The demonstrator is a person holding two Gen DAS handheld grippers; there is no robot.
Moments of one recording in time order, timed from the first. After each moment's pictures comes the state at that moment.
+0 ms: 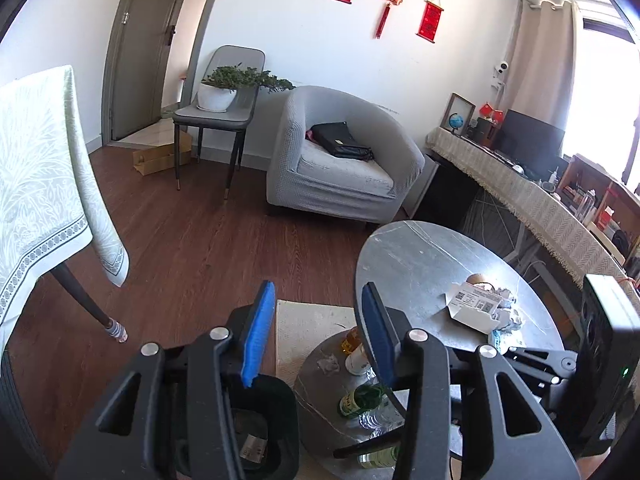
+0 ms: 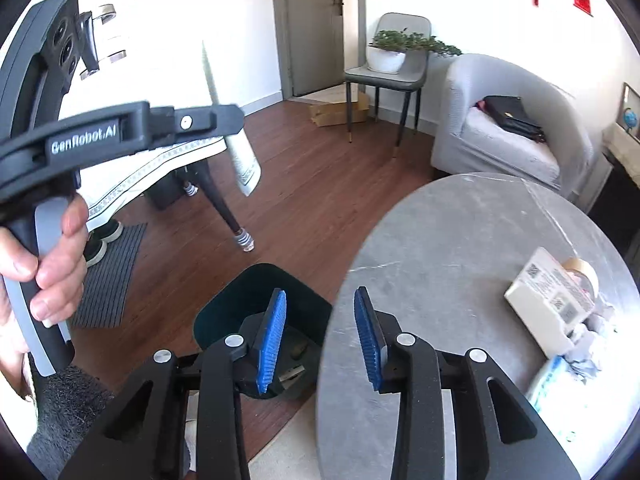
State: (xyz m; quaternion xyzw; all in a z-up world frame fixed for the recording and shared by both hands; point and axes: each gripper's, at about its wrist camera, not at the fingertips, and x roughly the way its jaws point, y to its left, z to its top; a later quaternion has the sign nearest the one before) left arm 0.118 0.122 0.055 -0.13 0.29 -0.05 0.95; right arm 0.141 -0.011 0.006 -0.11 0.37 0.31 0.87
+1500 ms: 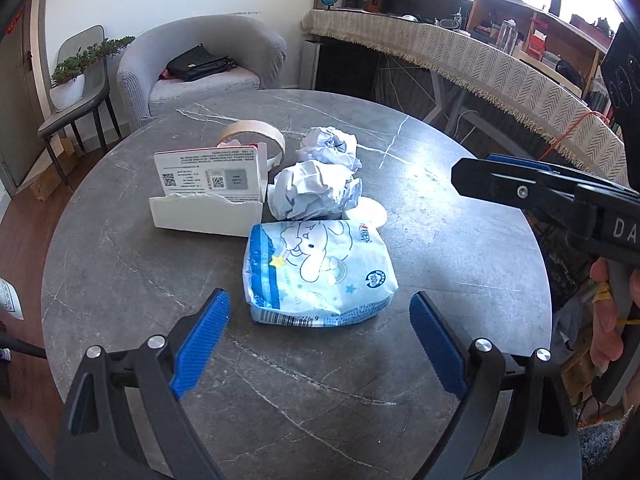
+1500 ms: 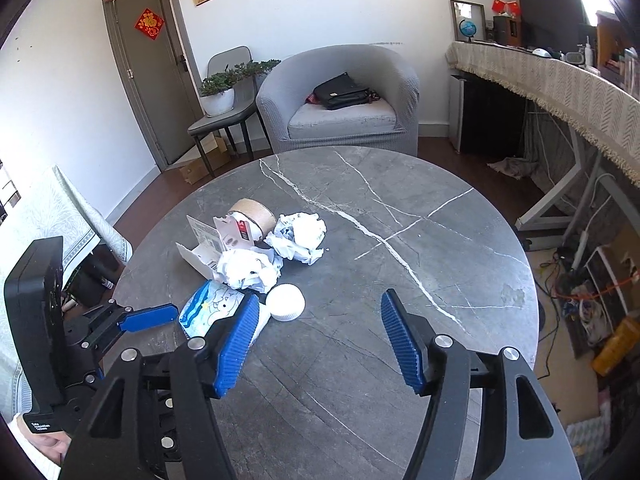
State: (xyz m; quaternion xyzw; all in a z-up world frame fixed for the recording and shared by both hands) left arm 0.155 -0.159 -0.022 0.03 0.41 -0.21 0.89; right arm 0.150 -0.276 0.007 0.05 0.36 0.13 0.92
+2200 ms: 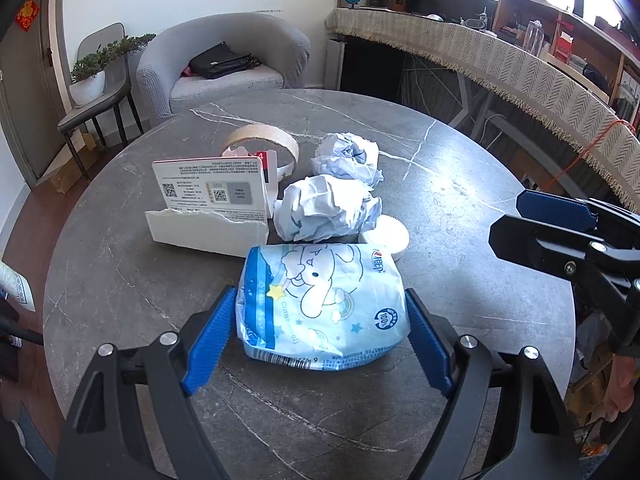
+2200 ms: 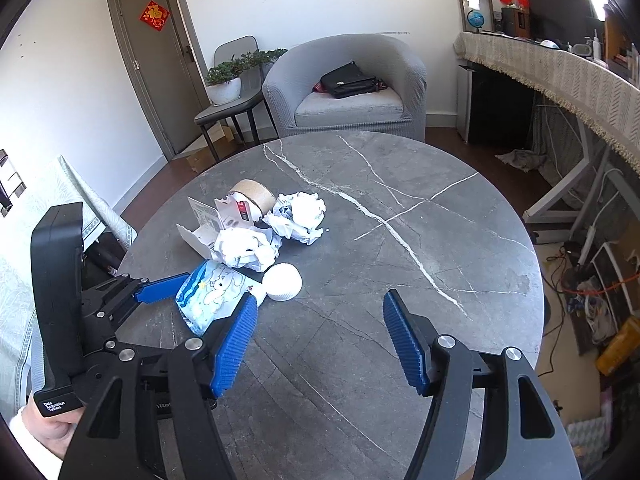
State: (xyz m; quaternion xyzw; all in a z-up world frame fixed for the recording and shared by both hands) left arm 0.175 -0.169 -0.024 0.04 0.41 -0.16 0.90; right arm 0.148 -0.277 -0.002 0.04 0.37 0.15 0.91
